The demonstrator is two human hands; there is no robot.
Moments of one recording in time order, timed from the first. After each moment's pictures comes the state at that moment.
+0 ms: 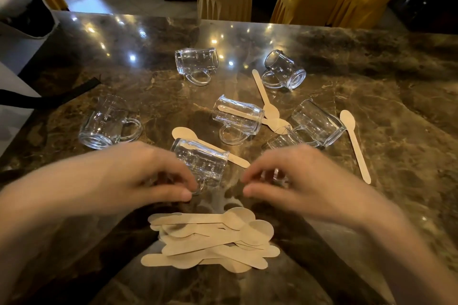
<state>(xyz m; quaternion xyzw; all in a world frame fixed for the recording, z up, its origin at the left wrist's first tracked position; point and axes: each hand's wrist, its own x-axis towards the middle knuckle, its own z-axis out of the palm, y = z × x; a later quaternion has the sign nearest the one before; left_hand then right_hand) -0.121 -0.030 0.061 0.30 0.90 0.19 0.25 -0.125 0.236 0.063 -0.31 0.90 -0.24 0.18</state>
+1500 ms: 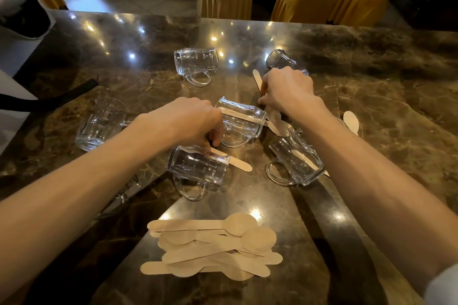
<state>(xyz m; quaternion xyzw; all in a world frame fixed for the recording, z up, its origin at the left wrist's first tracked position) -0.219 0.030 0.028 0.28 0.94 -0.03 0.19 -0.293 0.217 0.005 -0.08 1.00 0.00 0.04</state>
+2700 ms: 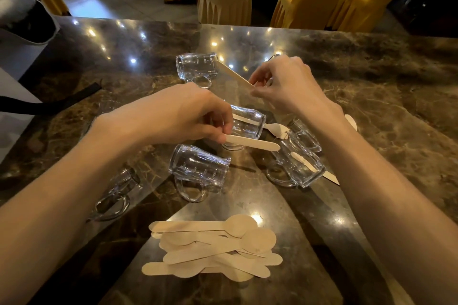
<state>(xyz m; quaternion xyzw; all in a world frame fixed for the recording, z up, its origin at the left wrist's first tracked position) -0.198 0.017 0.072 0.32 0.92 0.18 0.14 -0.260 0.210 0.046 -0.12 0.97 -0.22 -0.03</state>
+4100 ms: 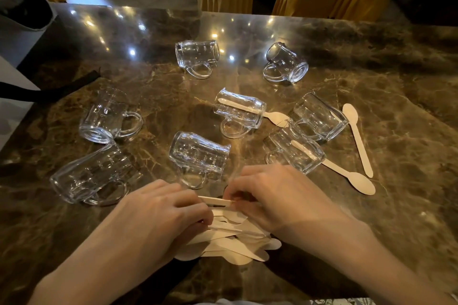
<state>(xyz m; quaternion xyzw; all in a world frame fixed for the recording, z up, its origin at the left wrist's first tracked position) -0.054 0.003 0.022 0.31 0.94 0.15 0.05 -0.099 0.208 0.042 -0.31 0.92 -0.16 0.19</state>
